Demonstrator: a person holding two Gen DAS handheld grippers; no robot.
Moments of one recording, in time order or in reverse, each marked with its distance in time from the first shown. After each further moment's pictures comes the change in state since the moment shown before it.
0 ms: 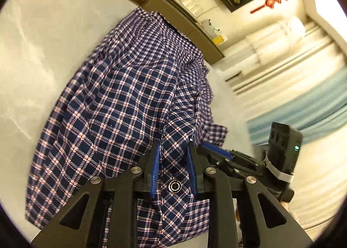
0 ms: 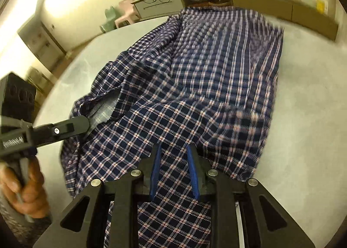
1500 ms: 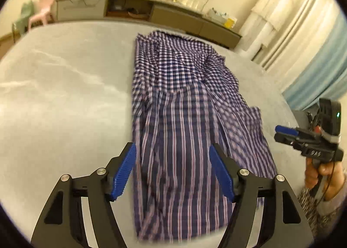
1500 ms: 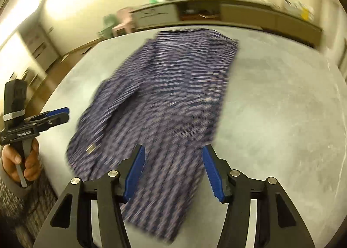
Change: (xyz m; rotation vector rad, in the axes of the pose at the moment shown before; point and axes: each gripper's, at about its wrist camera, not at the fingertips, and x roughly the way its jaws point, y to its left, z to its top) left arm -0.122 -0.043 -0.050 0.311 0.002 0.324; right arm -0.142 -0.006 -0.075 0.045 -0.040 -0.062
